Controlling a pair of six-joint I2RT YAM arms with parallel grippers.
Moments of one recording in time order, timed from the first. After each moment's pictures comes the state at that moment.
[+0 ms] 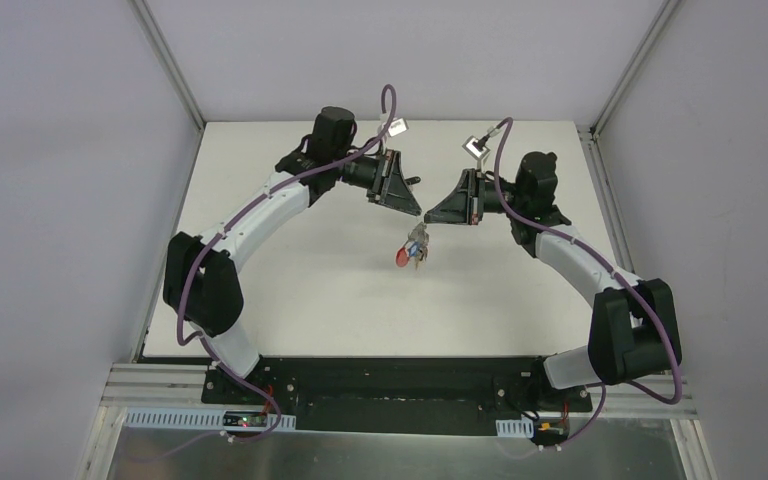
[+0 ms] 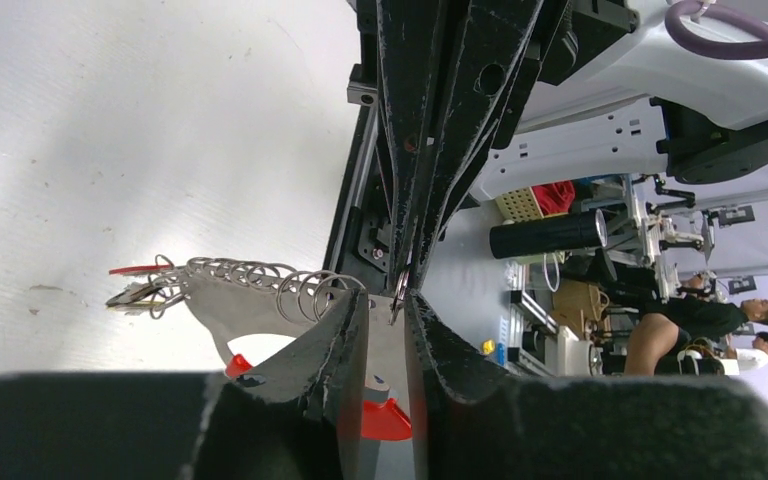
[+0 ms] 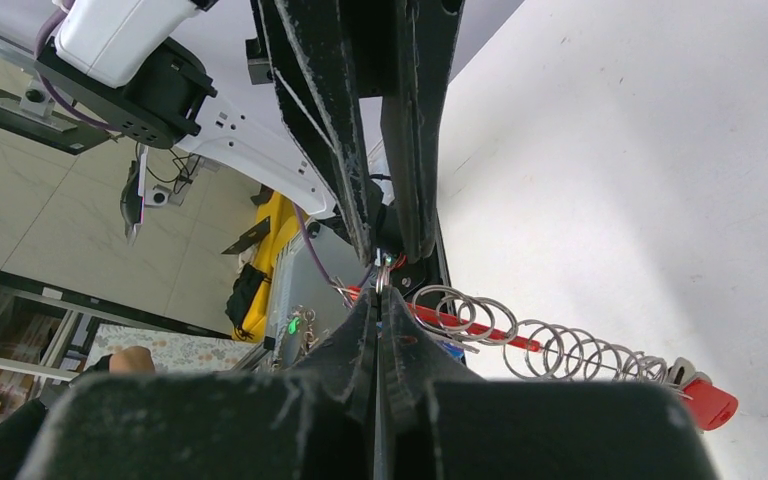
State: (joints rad) left arm -0.50 1.69 1.50 -0.30 1.09 -0.51; right arm 0.29 1.43 0.91 0.47 -1.27 0.86
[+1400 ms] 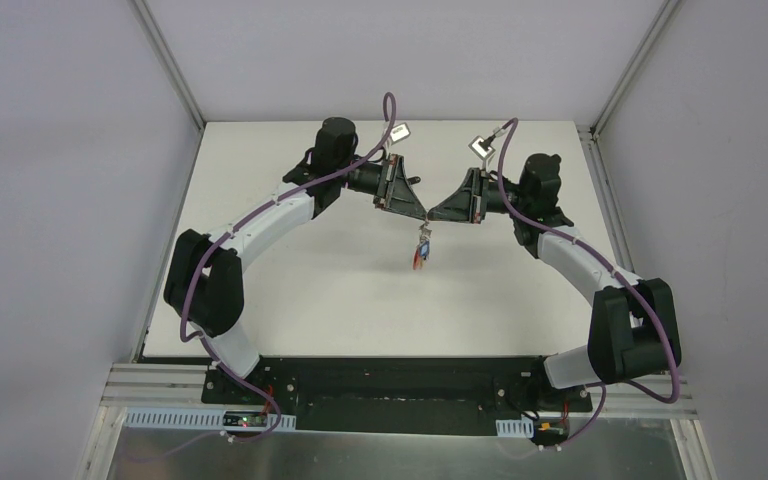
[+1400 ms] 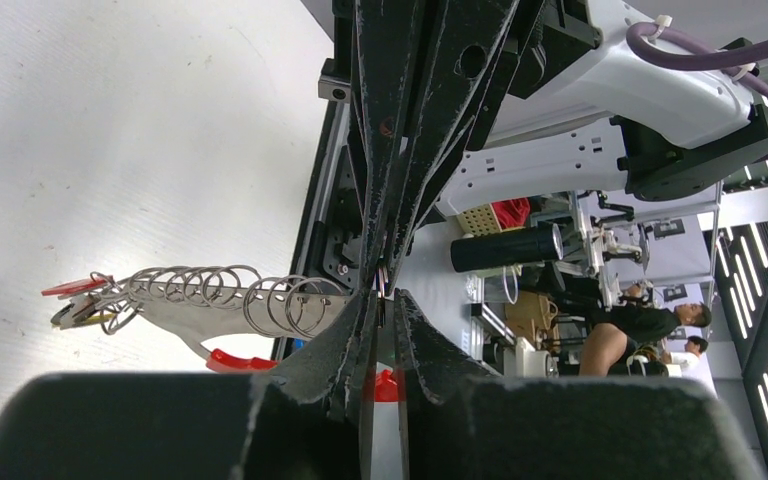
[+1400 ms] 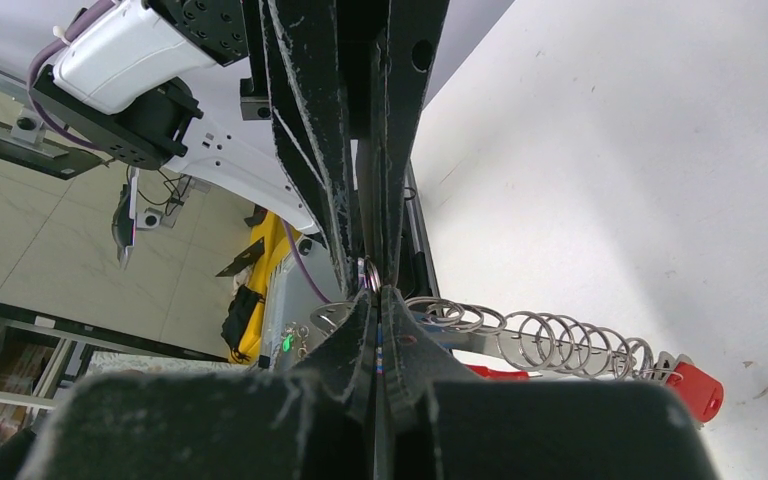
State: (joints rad) left arm -0.52 1.69 1.36 0.03 1.13 -0.77; right arm 0.25 1.43 0.89 0.49 -1.24 0.88
